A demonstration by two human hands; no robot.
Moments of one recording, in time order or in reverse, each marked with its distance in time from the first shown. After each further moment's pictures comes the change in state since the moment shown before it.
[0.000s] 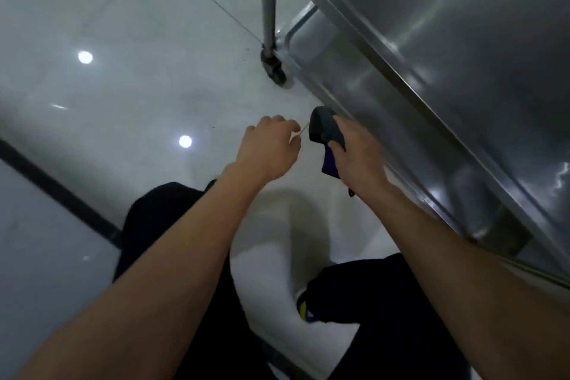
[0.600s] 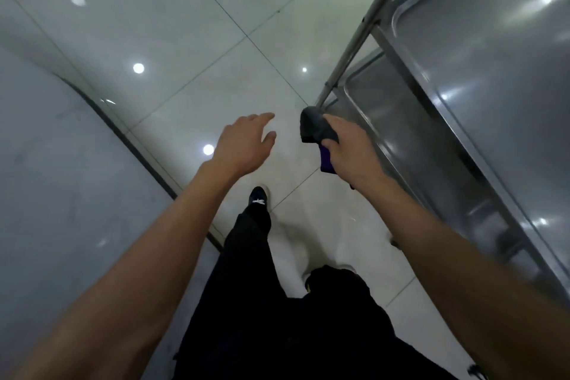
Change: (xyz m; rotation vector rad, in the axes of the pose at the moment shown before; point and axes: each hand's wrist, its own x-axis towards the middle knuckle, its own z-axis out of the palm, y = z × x) left_hand -0.216 -0.016 -0.362 -0.087 0.147 -0.124; right_hand -0.113 -0.348 -0.229 0.007 -0.111 -0.212
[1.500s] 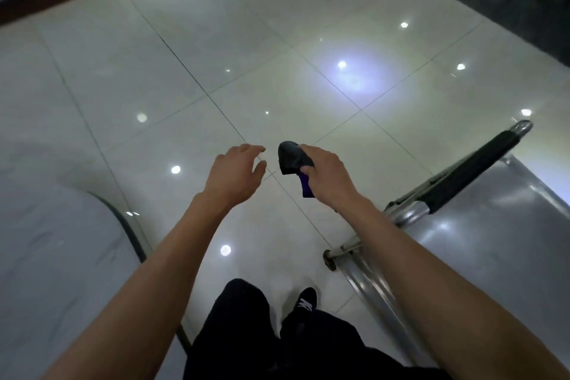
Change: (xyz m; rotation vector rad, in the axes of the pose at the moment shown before) left_hand 0.216 0.011 -0.277 0.132 0.308 -0.006; right_hand 0.297 -0.170 -0.142 0.126 0.068 -0.232
